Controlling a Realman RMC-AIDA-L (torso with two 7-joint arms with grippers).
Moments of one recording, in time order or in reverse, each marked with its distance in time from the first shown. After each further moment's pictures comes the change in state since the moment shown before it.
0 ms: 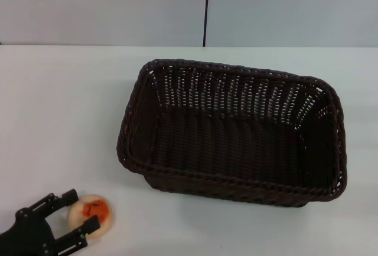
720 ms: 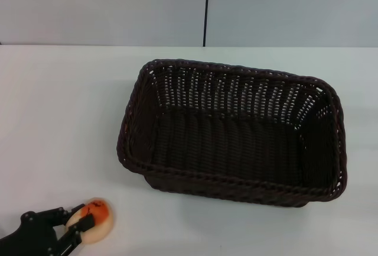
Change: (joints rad) left arm -0.008 0.001 0.053 0.009 0.001 -0.042 0.005; right arm -0.001 -0.002 0.000 0.026 0.000 0.014 -0.012
